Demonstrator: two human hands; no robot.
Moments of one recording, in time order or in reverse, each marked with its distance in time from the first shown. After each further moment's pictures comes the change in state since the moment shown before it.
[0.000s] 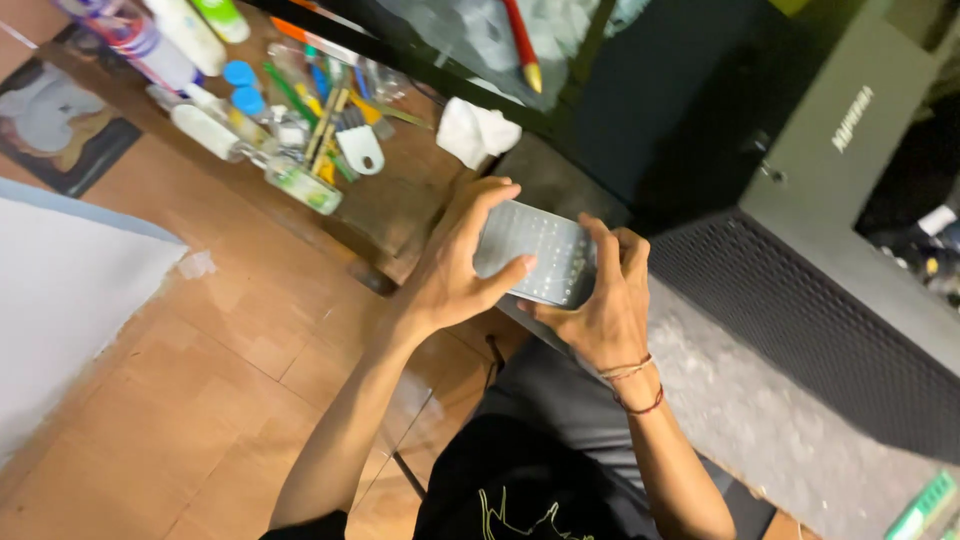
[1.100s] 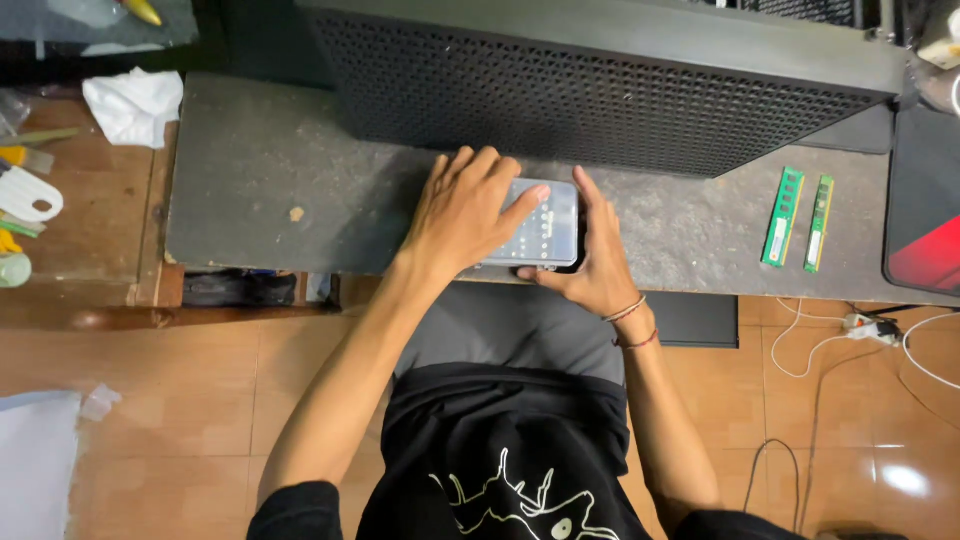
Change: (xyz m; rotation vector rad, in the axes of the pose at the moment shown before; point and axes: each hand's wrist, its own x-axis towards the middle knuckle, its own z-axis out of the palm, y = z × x) left_hand -0.023 0.061 0.252 0.371 -0.447 0.414; right_hand -0.156 0.196 -0.094 0.155 0.343 0.003
